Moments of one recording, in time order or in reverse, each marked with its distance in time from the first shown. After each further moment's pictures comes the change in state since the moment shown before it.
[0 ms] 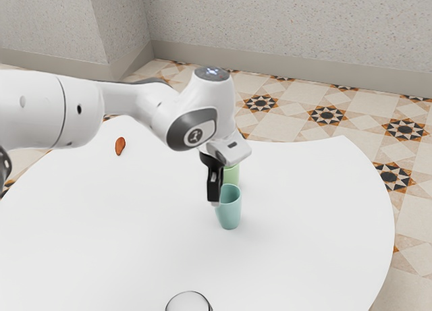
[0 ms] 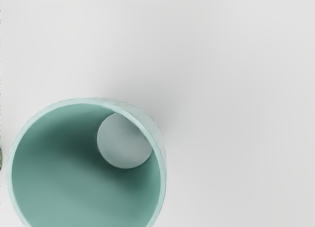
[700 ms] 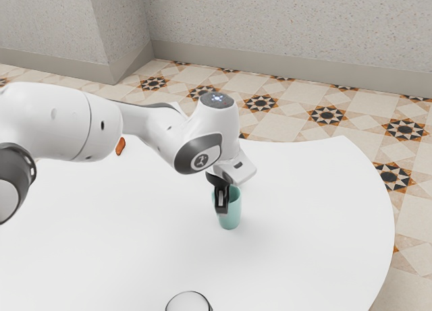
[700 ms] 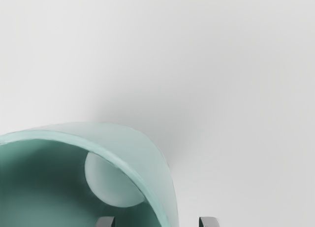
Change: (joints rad) arm 0.003 0.088 0.000 -0.035 -0.010 0.142 -0.057
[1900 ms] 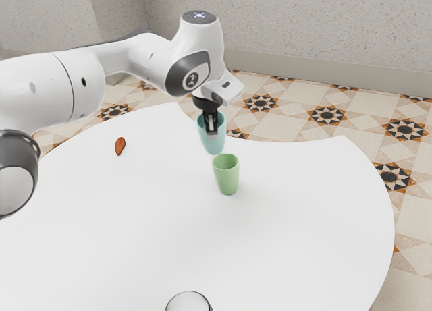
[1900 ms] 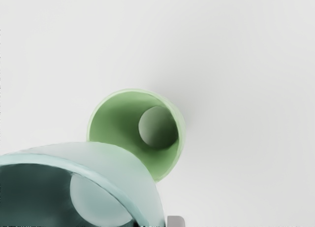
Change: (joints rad) arm 0.107 0.052 0.036 0.426 0.015 -0.273 0.022
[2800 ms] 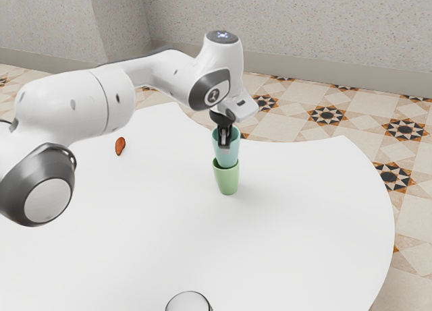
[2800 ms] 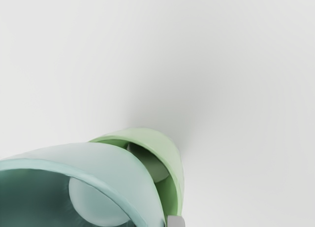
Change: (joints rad) arm -0.005 0.170 -0.004 0.142 -0.023 -0.026 0.130
